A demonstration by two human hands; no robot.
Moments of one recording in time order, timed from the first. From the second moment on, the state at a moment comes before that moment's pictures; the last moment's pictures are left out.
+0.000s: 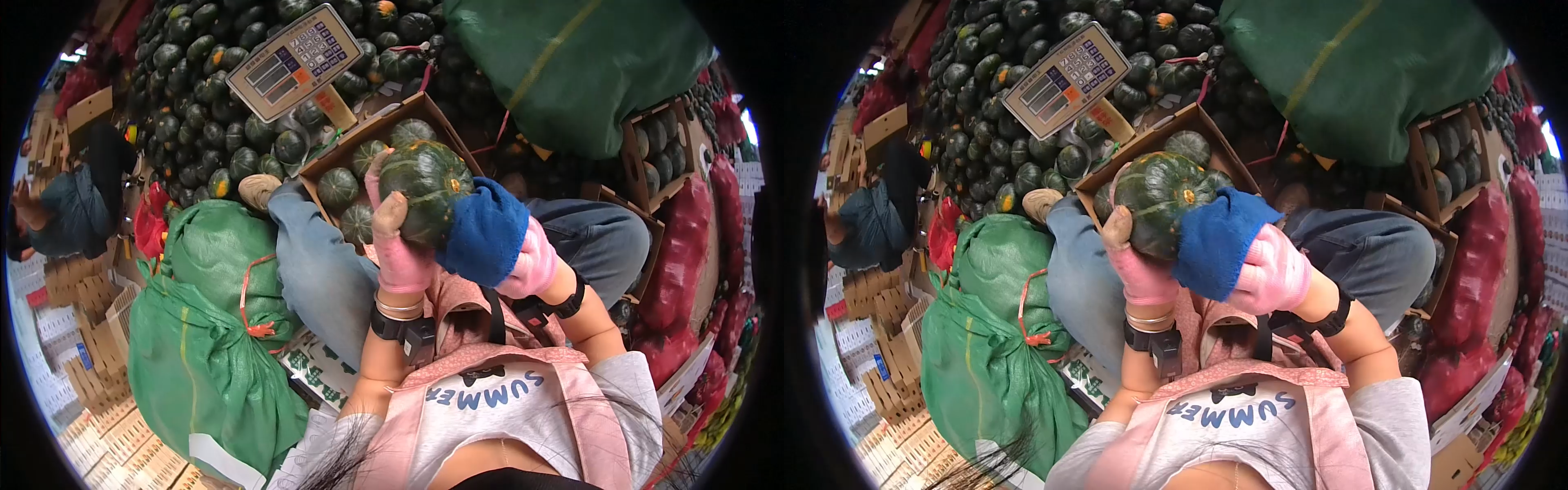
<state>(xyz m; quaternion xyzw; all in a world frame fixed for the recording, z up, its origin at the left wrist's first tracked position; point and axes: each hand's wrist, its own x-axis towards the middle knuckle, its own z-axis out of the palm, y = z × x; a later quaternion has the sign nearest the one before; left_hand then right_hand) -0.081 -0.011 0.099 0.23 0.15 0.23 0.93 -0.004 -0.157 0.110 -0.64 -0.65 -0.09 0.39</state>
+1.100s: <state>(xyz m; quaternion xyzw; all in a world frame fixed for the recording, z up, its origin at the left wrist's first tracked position) -0.079 -0.014 0.087 0.28 0.12 0.21 0.93 -0.022 -0.137 0.118 -0.71 -0.44 -0.03 0.55</state>
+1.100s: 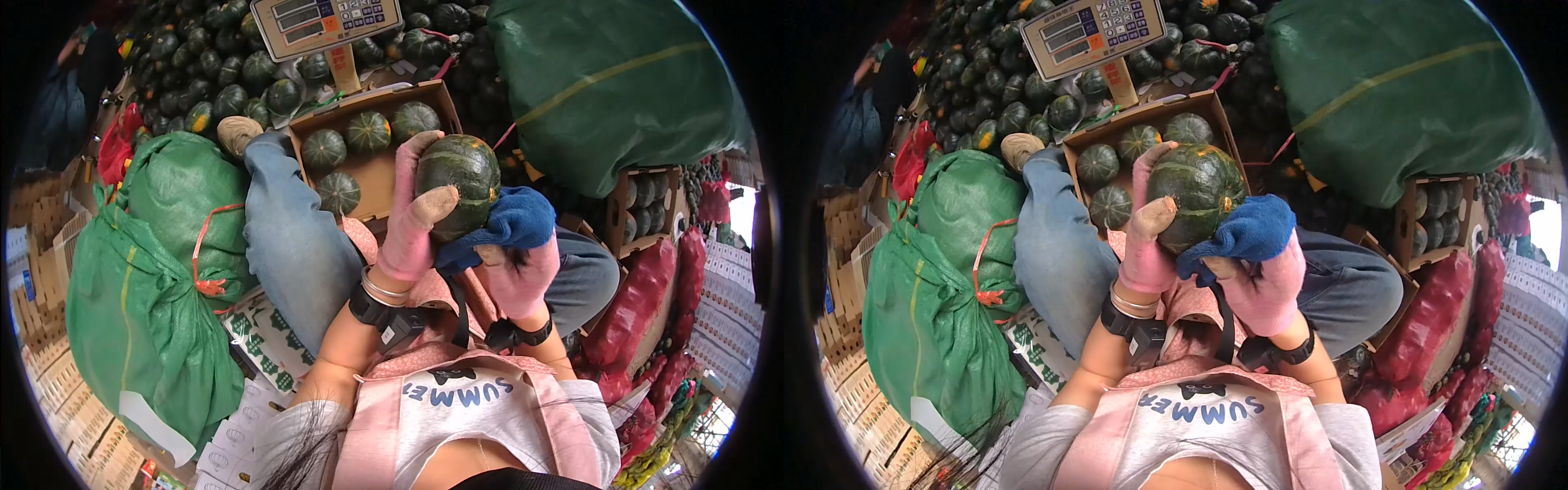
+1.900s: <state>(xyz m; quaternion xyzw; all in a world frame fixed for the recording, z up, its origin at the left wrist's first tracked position) -0.083 -0.016 0.077 0.30 0.09 0.13 0.94 -0.011 -0.143 0.144 -0.71 -0.31 0.27 0.58</state>
